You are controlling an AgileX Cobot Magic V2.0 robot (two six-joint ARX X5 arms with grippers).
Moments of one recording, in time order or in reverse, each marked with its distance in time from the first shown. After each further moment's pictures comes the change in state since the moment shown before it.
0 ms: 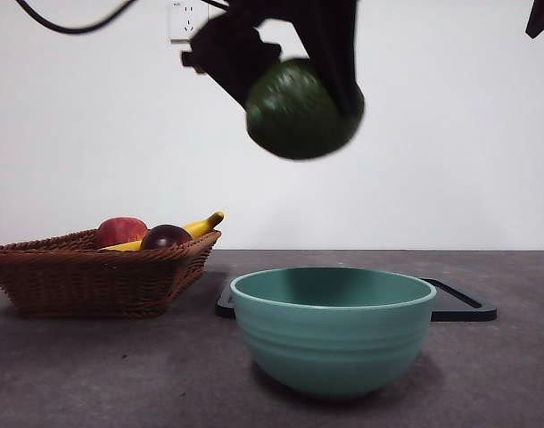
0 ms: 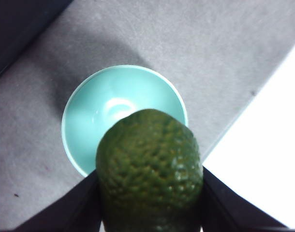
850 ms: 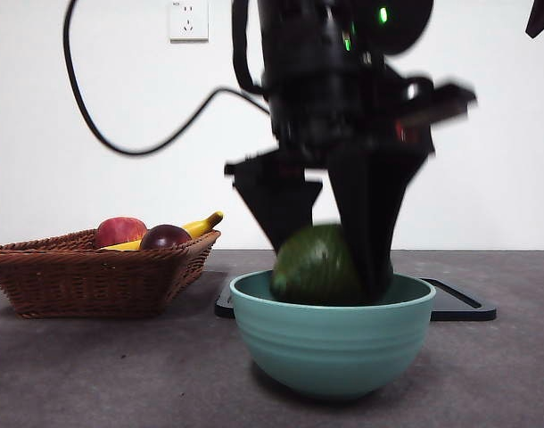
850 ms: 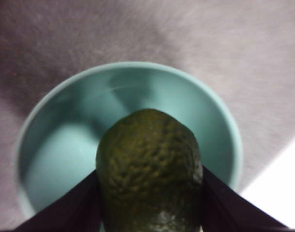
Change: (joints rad) left arm -0.062 0.245 0.000 0.040 -0.083 -0.021; right arm 0.000 0.000 0.000 0.000 0.000 0.000
